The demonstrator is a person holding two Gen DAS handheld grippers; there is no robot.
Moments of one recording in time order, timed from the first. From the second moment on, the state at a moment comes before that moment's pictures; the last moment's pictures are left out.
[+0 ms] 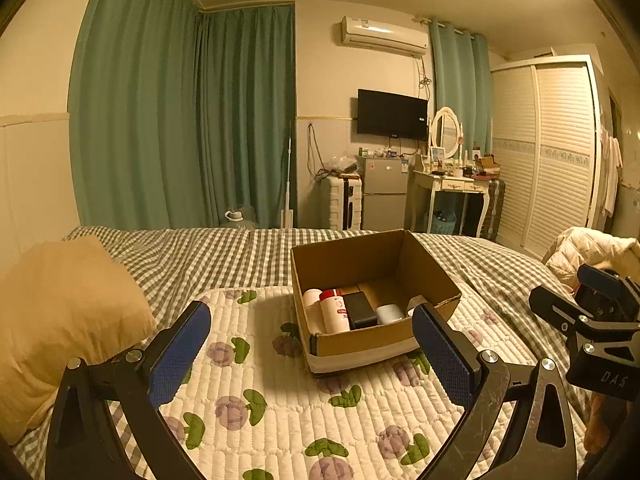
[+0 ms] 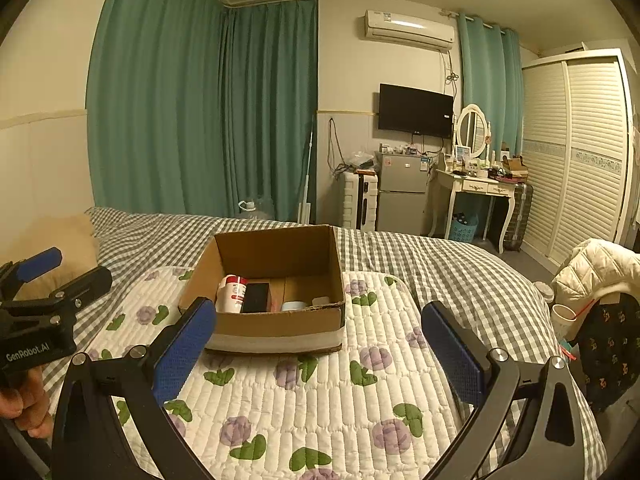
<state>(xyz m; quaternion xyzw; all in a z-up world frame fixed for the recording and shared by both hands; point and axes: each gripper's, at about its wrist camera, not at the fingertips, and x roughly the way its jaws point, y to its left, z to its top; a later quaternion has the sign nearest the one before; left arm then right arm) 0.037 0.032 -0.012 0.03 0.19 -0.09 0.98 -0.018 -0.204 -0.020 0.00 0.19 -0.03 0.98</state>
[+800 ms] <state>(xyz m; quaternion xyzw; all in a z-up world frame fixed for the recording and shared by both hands) 0.040 0.040 -0.023 0.04 0.21 -0.08 0.97 -0.016 -0.191 -0.023 -0.02 0.19 -0.03 0.98</state>
